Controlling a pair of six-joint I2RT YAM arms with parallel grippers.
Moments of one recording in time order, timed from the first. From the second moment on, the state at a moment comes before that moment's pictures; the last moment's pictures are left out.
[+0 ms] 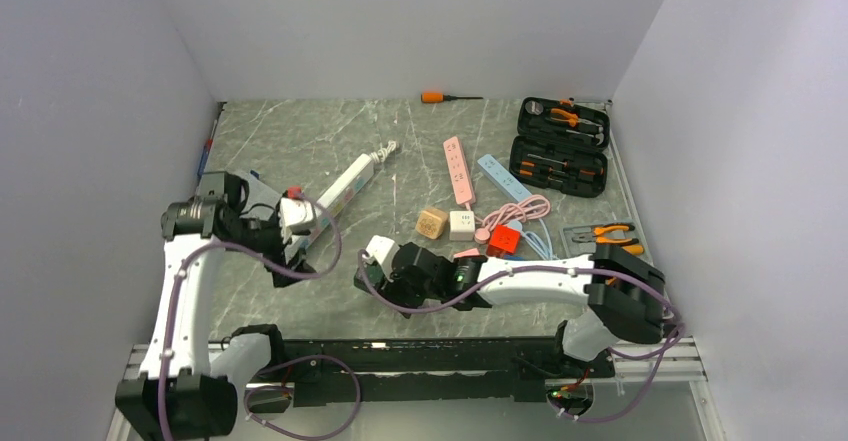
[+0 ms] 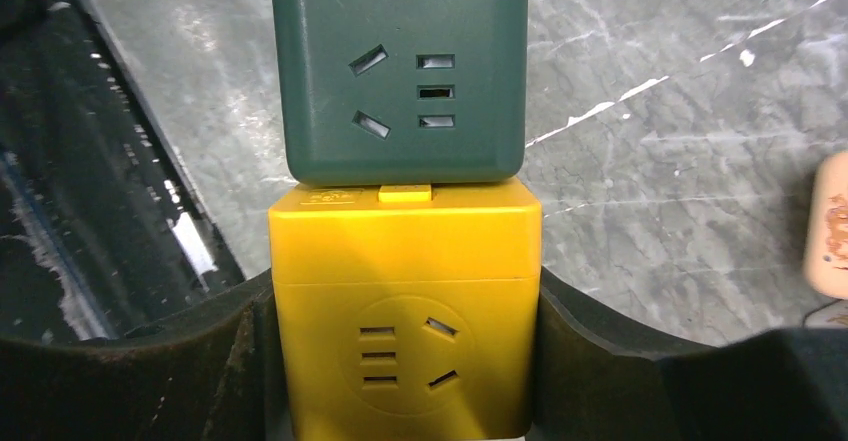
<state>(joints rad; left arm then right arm) 0.09 1.03 1.07 -1.35 0.88 1.17 1.23 1.54 0.86 -0.10 0.10 0.09</state>
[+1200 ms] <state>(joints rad) -0.13 0.97 0.90 -1.37 1.15 1.47 1.29 1.43 1.08 -0.19 -0.06 -0.09</state>
